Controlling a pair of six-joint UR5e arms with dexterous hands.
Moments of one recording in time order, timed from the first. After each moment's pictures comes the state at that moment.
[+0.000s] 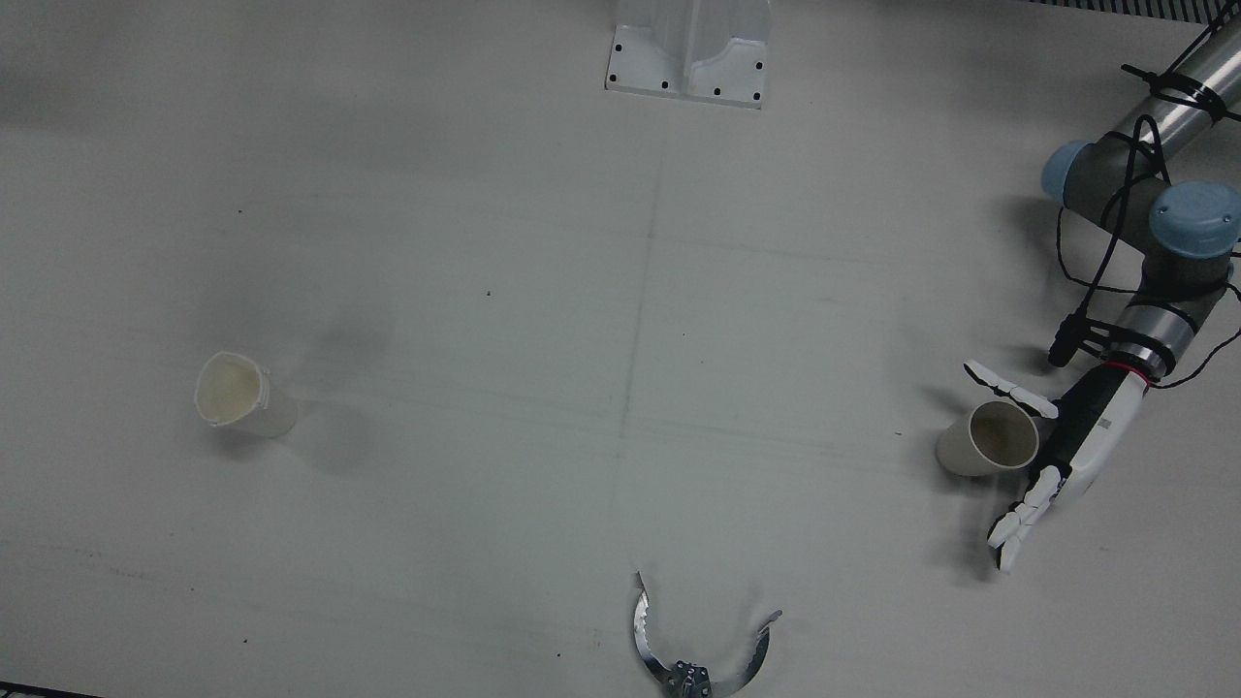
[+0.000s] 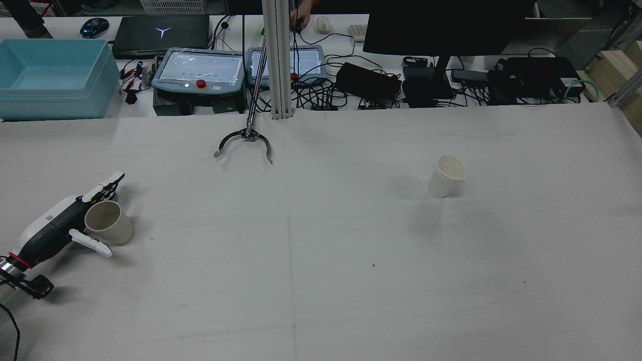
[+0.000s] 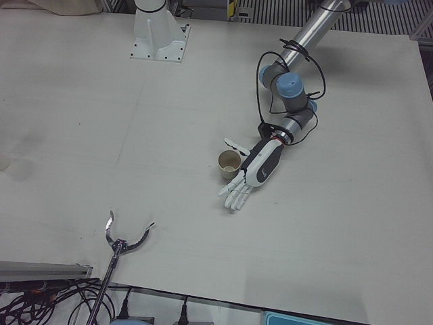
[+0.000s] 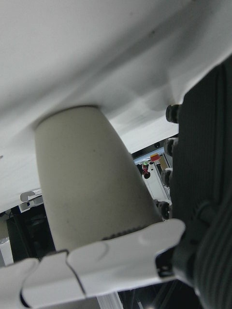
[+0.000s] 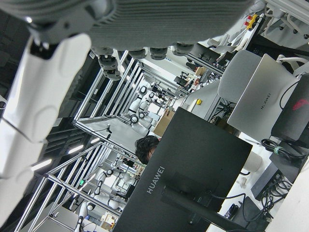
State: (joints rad) left arm -0.68 -1.65 -1.47 -0.34 1.17 0.61; right arm 1.60 -1.76 1.91 -3.27 -1.58 -0.47
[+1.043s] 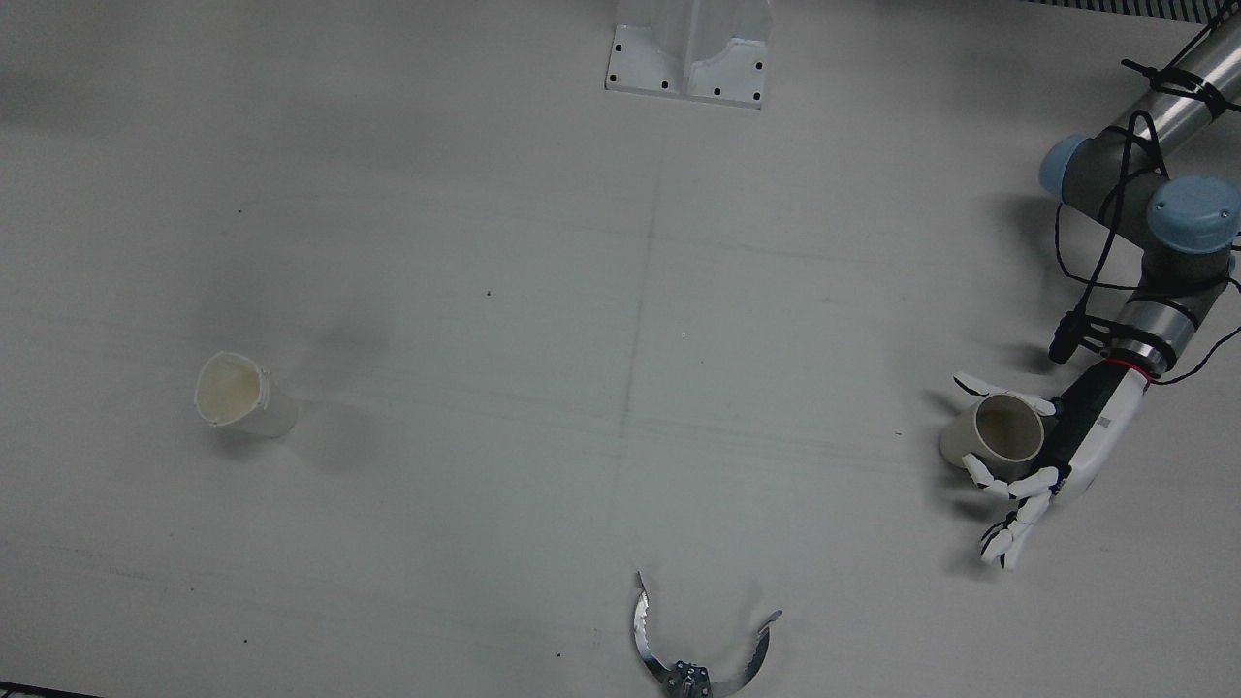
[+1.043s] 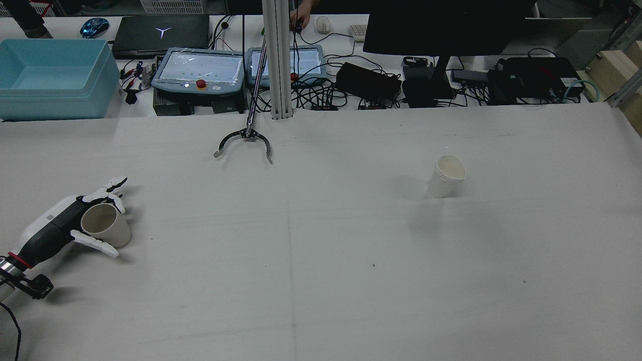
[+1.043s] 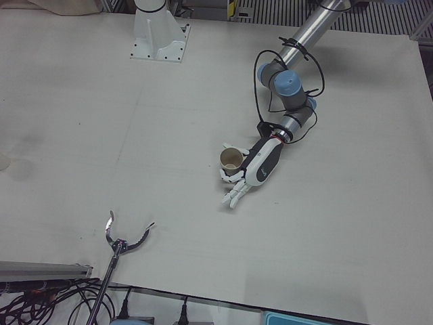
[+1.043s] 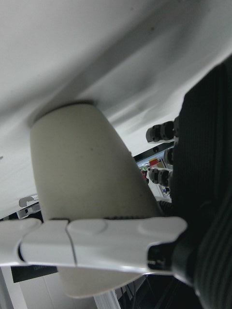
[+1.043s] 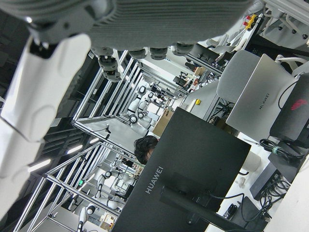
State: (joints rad) left arm -0.68 -1.65 -1.50 -0.28 1.17 0.60; right arm 1.59 -1.76 1.90 -3.27 -1.58 -0.47
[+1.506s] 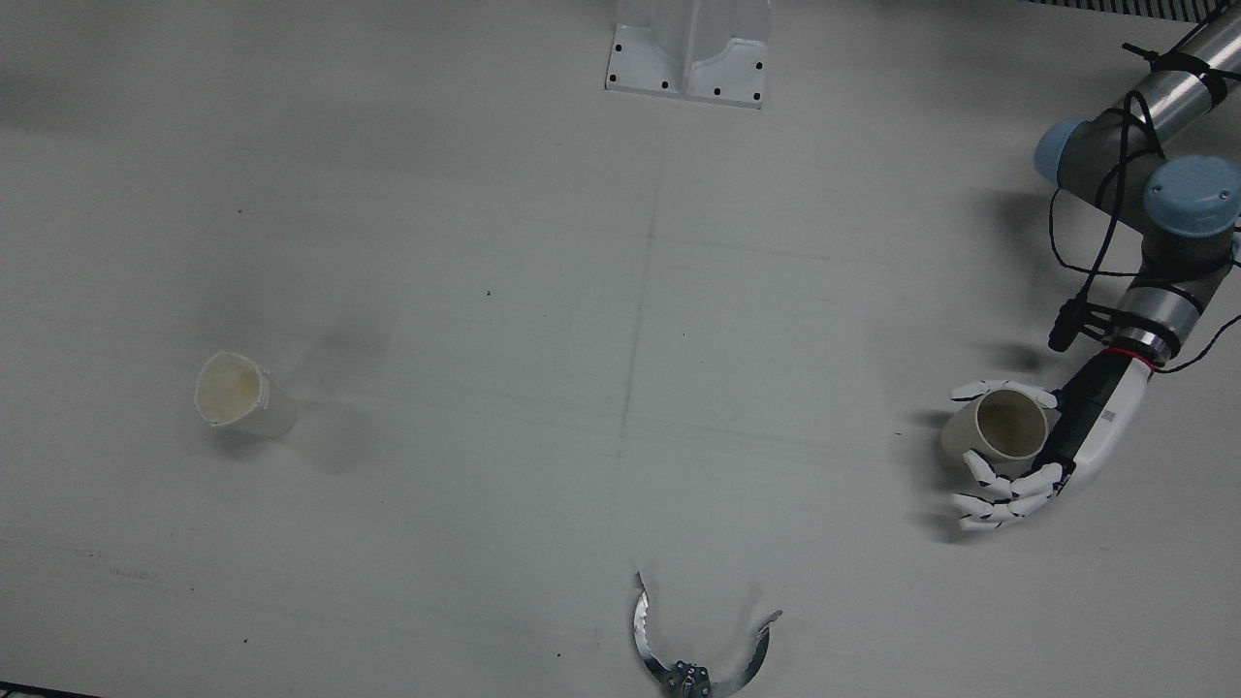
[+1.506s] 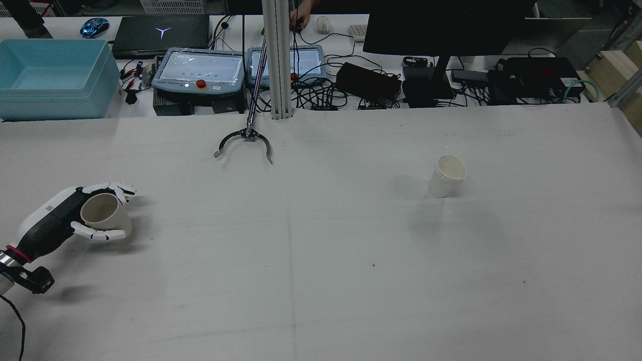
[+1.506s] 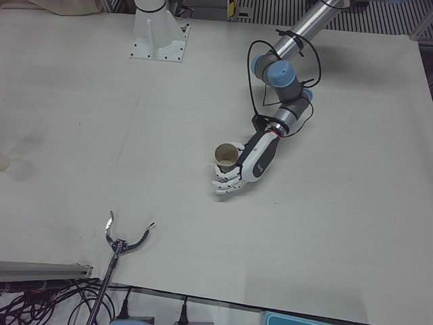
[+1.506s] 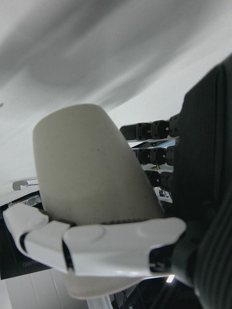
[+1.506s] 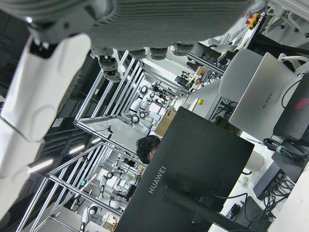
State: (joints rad) left arm -0.69 -1.64 -1.62 -0.12 1.16 0.54; right arm 1.59 -1.75 1.90 -3.27 -1.57 -0.46
